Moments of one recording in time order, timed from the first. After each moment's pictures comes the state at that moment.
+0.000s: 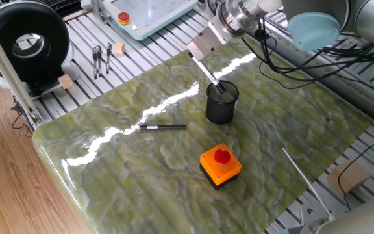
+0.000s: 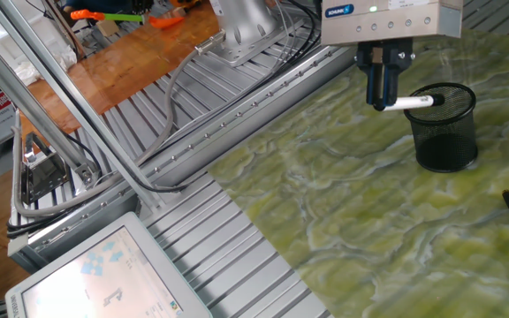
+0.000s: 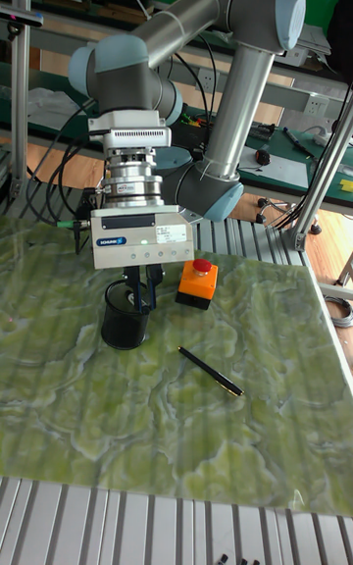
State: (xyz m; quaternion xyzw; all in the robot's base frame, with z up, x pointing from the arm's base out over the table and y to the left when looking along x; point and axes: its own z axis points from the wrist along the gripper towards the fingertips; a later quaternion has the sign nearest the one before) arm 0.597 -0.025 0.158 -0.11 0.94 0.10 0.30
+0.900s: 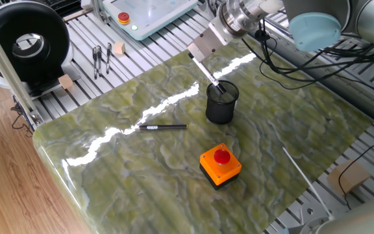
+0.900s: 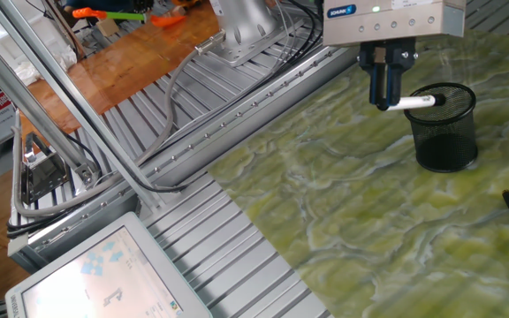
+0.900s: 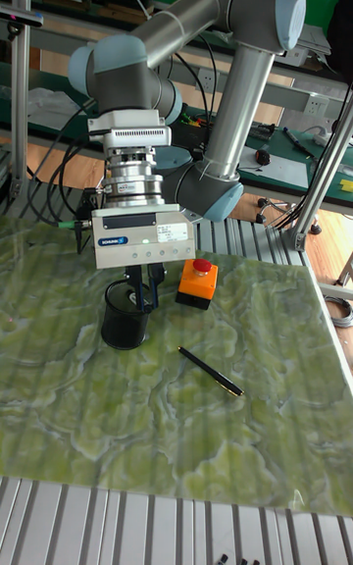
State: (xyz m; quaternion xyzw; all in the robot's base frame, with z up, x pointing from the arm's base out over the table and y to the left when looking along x) arm 0.595 -0.022 0.159 -0.12 0.94 0.11 0.30
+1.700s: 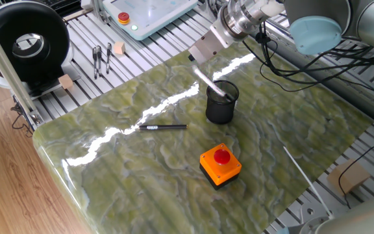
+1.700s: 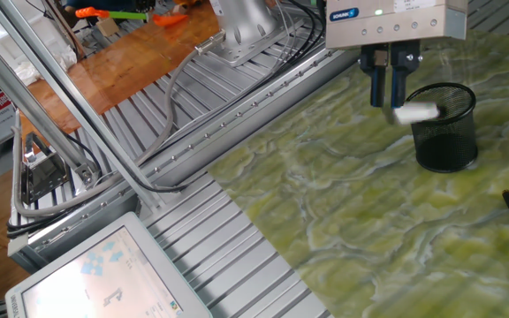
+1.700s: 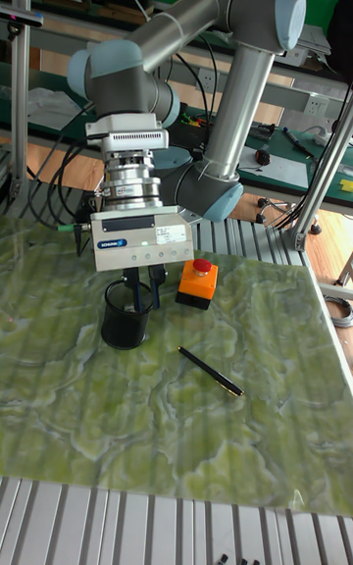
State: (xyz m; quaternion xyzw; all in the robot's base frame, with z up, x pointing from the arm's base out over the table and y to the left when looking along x) arm 0.592 -0.021 0.153 -0.13 0.94 0.11 0.30
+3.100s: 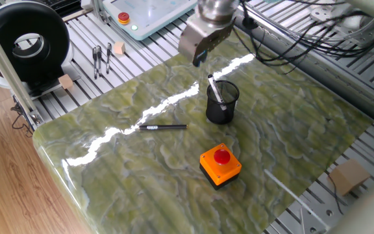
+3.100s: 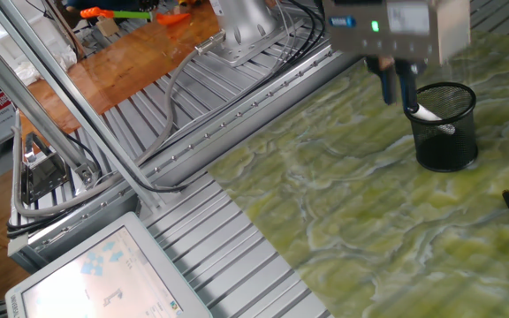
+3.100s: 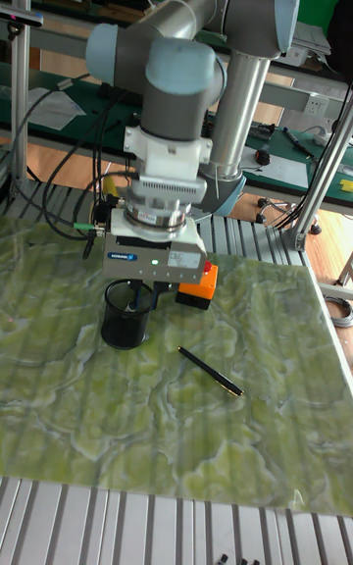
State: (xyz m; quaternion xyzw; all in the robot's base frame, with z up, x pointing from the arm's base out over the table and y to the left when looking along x) arm 0.557 -0.032 0.123 -0.02 1.00 0.00 0.01
